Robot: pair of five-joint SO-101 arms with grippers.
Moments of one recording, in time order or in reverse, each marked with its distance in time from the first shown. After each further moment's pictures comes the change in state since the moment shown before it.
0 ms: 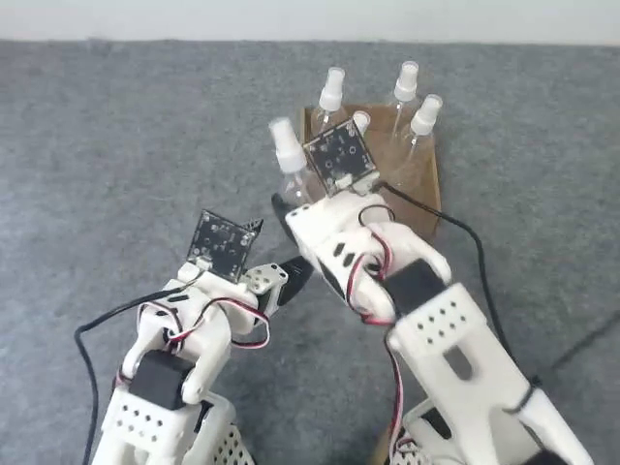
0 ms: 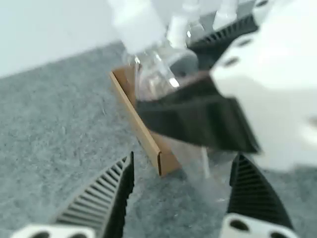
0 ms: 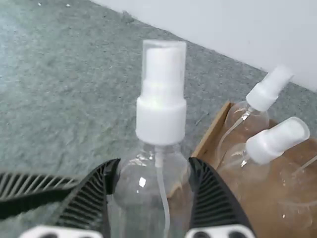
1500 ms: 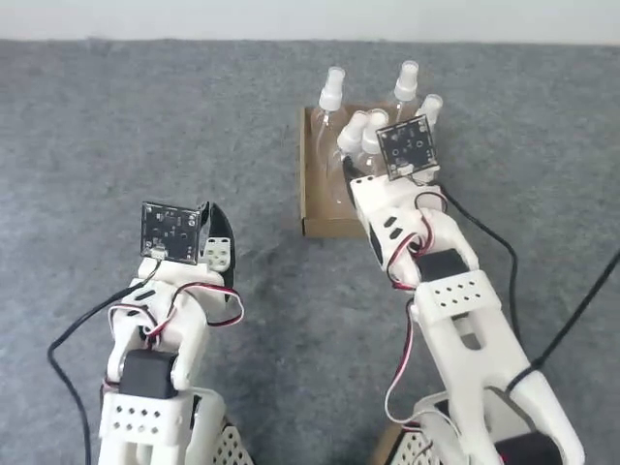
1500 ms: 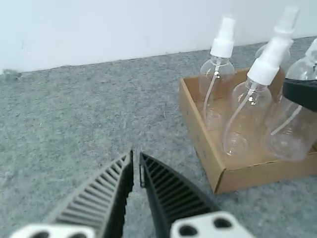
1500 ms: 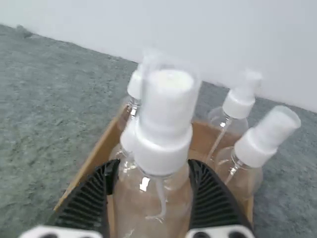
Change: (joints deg) left arm -14.2 0.0 2.5 -6.0 1.8; right arm 18.5 8.9 12.8 -28.3 4.7
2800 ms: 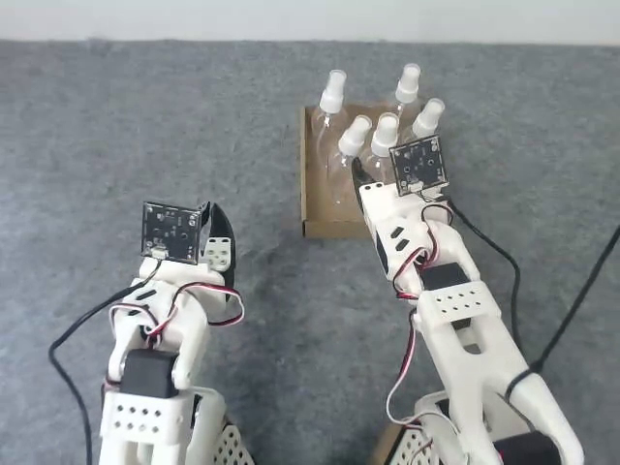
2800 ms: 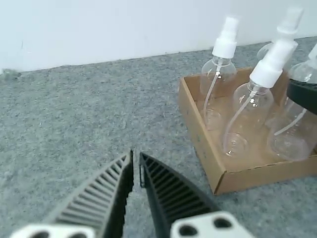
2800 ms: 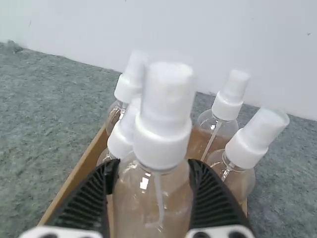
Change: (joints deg) left arm 0.1 0.0 0.0 0.0 0.2; right arm 1.8 0.5 7.4 -11.5 0.0
